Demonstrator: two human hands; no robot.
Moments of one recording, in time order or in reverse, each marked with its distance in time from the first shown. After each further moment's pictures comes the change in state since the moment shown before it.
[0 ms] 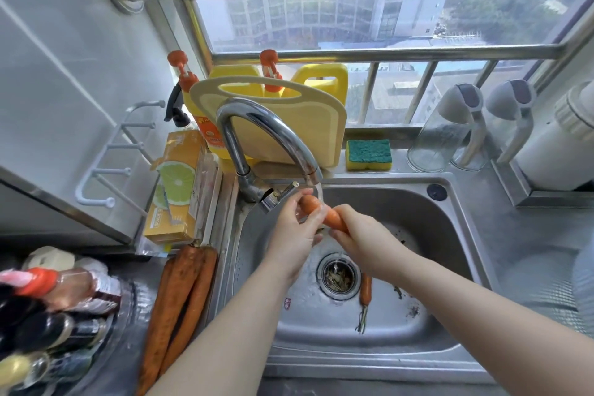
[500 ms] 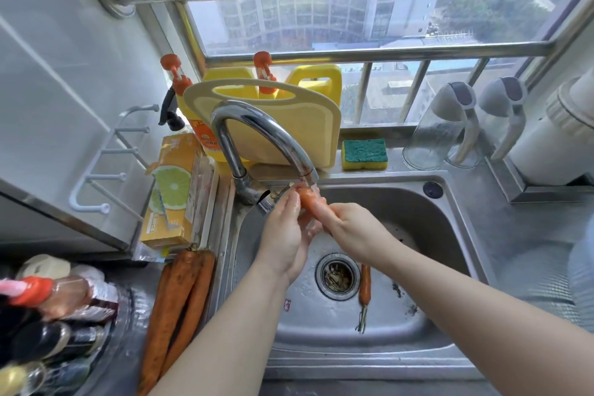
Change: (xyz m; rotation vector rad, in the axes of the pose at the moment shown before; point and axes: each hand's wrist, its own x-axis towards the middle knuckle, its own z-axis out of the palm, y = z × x) left_hand 0.001 0.009 0.003 -0.376 -0.030 0.013; right_hand 0.012 -0.020 -0.004 0.283 0.050 0.088
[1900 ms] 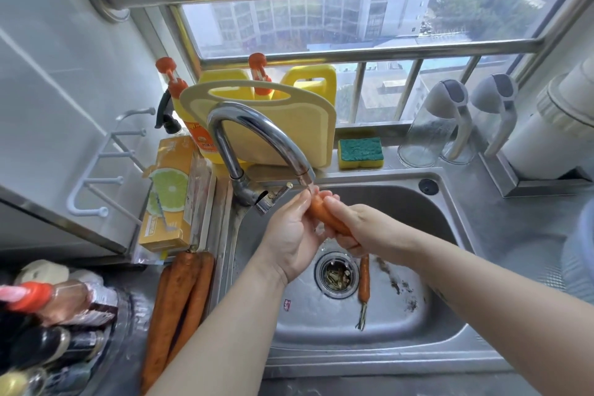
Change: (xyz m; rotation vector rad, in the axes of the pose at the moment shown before) left_hand -0.002 0.007 0.004 -0.183 -0.128 -0.240; right_hand -0.009 0.006 -0.021 0.550 -0.341 0.209
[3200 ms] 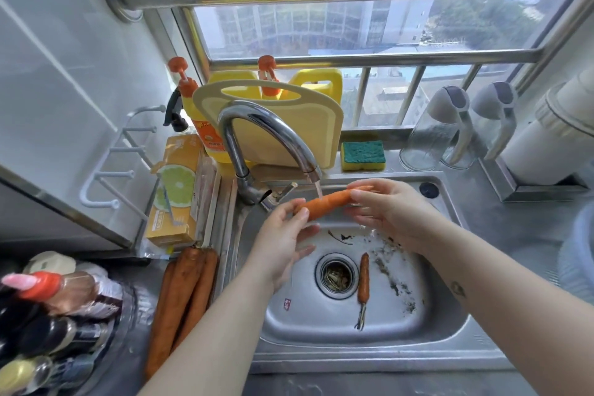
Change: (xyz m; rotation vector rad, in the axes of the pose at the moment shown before) left_hand -0.022 0.002 -0.023 0.473 0.185 0.068; right_hand -0.018 -0.015 -0.017 0.272 0.305 -0.088
